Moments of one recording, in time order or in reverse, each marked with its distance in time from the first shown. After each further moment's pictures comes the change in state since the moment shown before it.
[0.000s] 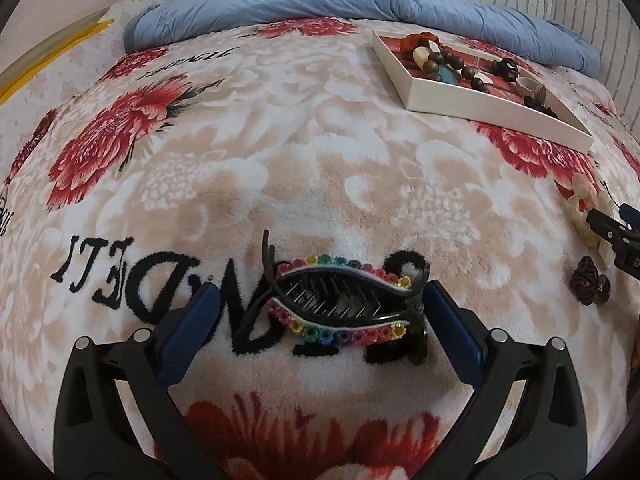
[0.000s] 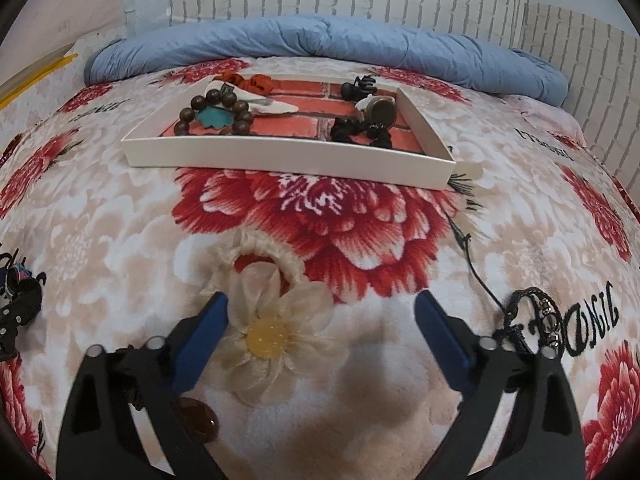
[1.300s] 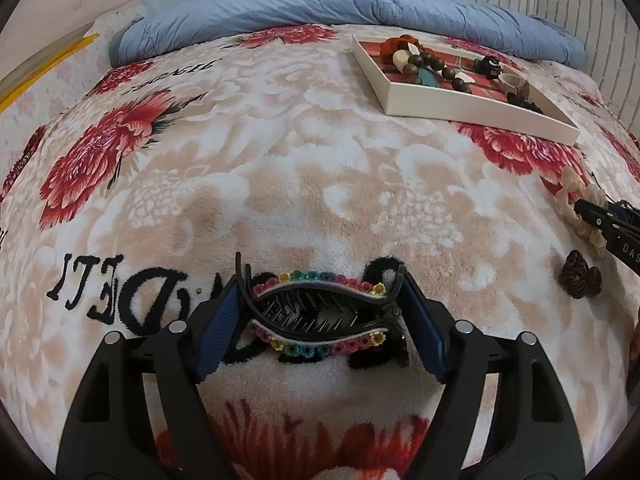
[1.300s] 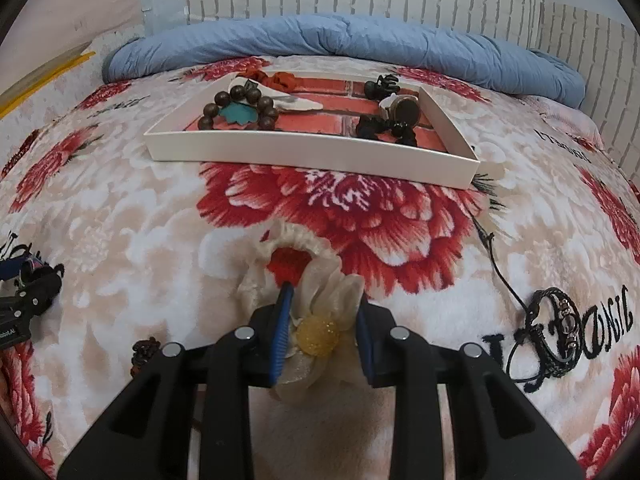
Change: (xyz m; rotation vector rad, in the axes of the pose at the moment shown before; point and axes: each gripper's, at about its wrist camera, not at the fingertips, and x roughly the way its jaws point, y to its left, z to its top) left arm -0.005 -0.005 0.002 0.043 -0.027 -0.036; right arm -0.006 0.005 -0.004 -0.008 -0.021 0.078
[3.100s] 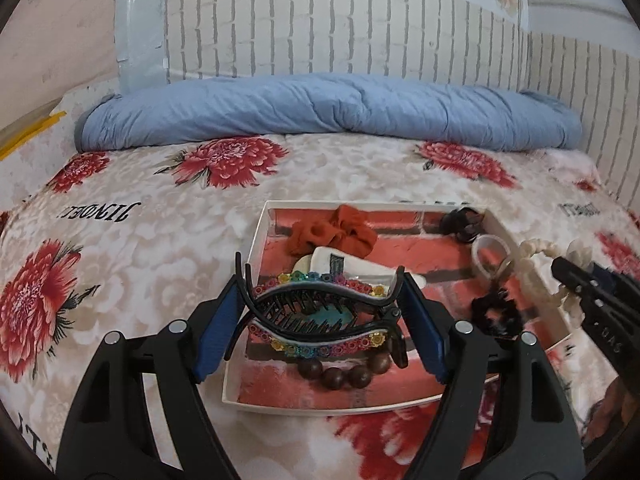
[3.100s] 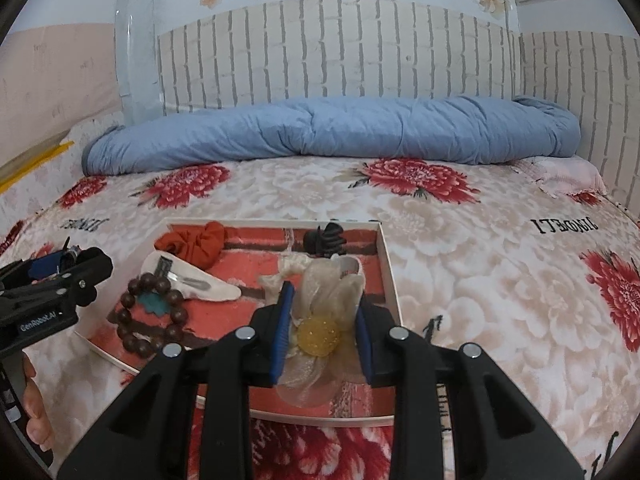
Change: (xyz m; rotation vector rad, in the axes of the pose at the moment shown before) left arm 0.052 -0.119 0.196 -0.029 -0.283 -0.038; right arm 0.044 -0.088 0.146 0.059 -0.268 0.008
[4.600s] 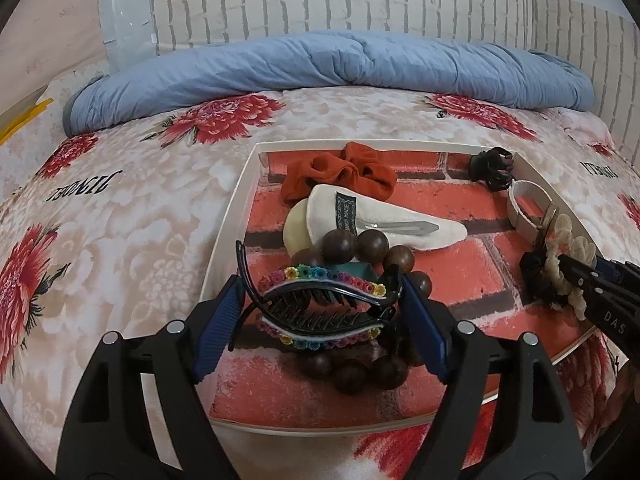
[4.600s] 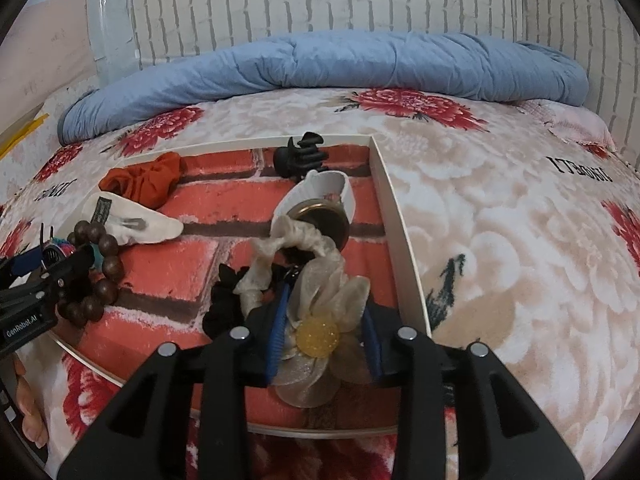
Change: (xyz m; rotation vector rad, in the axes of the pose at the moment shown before) left arm 0.056 -0.002 -0.028 0.037 0.111 0.025; right arm 0.068 -0.016 -0.035 0.042 0.193 -0.017
